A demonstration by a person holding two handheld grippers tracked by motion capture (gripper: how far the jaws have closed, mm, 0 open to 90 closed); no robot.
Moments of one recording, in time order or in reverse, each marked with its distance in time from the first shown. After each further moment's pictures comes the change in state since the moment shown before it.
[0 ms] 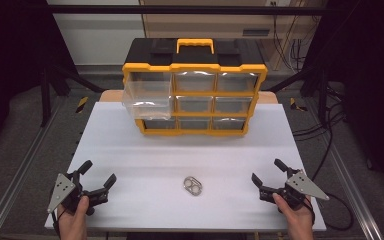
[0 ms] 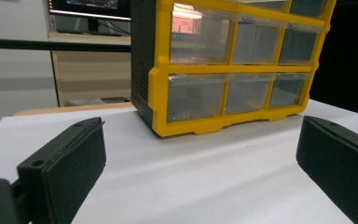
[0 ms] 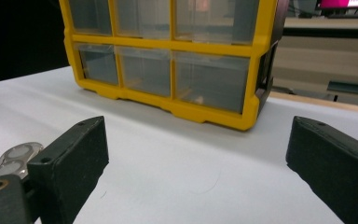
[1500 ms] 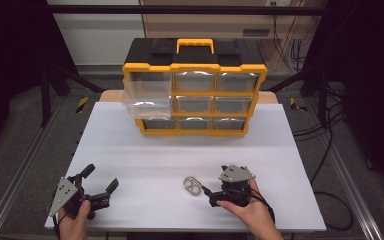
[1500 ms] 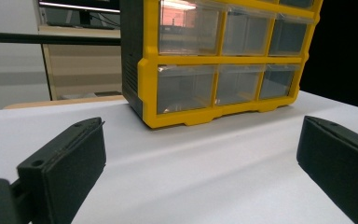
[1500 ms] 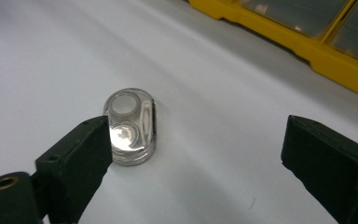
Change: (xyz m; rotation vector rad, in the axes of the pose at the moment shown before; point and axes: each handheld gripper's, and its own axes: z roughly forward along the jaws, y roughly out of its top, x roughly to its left) left arm -0.008 -0.003 -0.005 0.028 -0.019 0.006; right arm 0.110 0.021 0.081 0.449 0.201 -0.155
